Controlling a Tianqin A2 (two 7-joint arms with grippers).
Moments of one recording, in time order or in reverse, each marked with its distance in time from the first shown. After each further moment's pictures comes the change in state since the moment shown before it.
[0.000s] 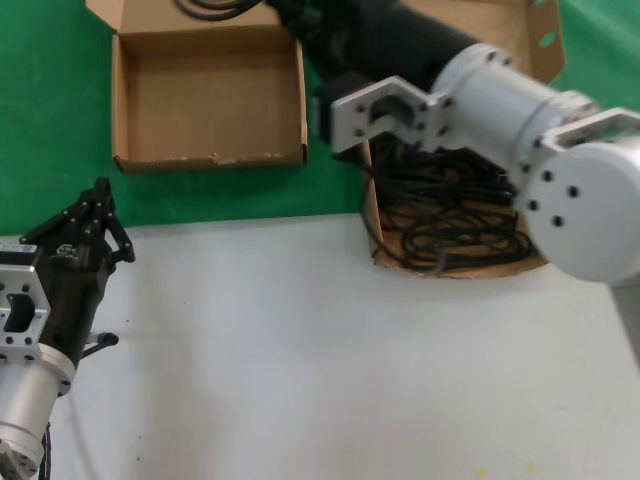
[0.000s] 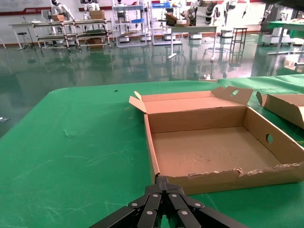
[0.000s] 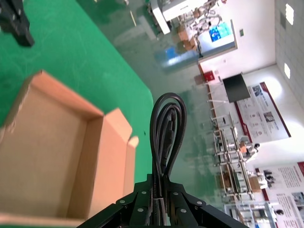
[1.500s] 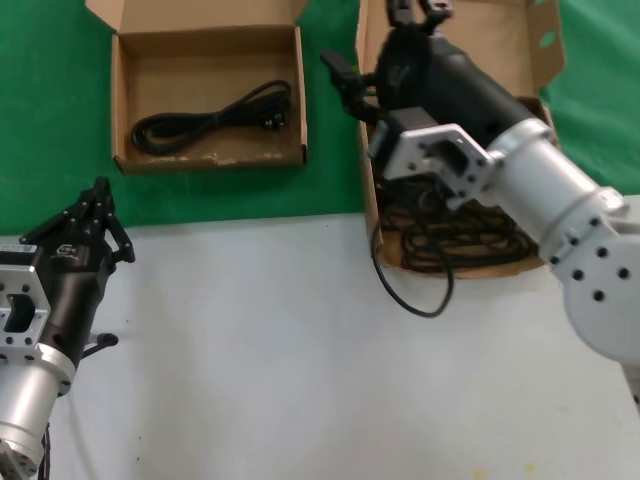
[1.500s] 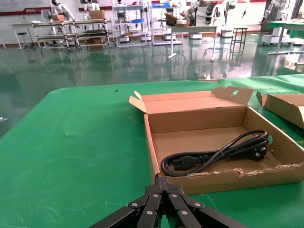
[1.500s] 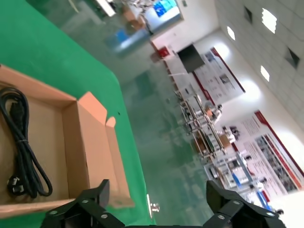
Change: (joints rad) left arm 0.000 0.000 0.000 0.000 0.000 0.000 0.000; right arm -0.216 -0.011 0.101 -0.025 0.240 0.294 -0.138
